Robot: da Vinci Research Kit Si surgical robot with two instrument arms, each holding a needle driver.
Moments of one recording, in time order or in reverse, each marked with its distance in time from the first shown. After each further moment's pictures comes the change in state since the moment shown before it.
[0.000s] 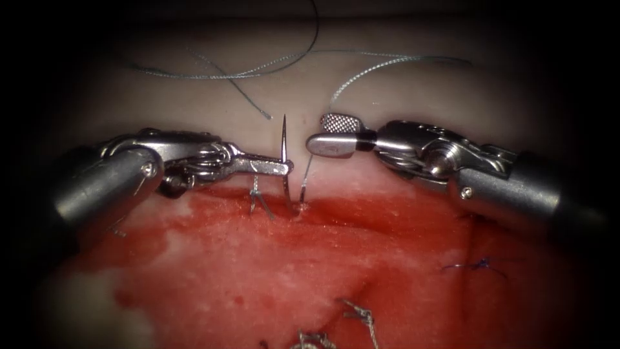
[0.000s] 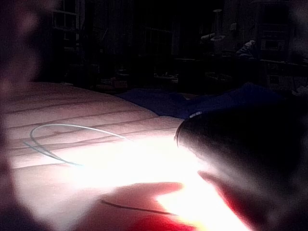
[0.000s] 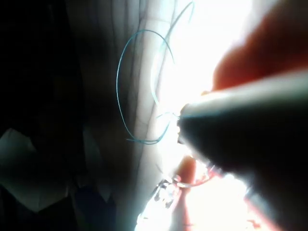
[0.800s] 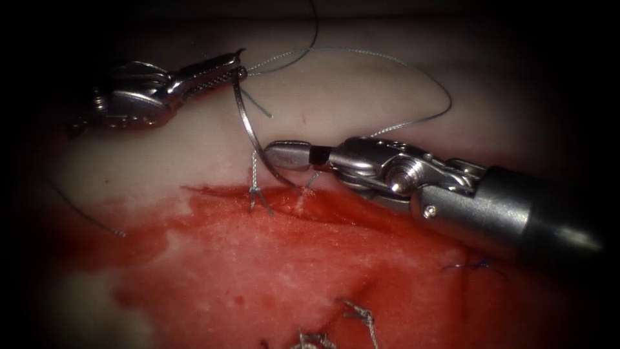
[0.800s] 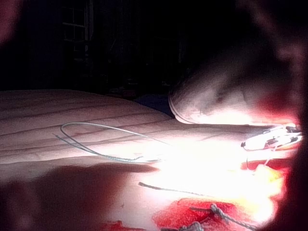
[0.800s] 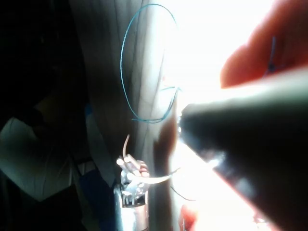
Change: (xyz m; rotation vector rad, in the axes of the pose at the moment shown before) right arm 0.001 0.004 0.005 -0.046 0.026 -0.037; left arm 0.005 0.008 -0.003 -0.321 0.150 -0.594
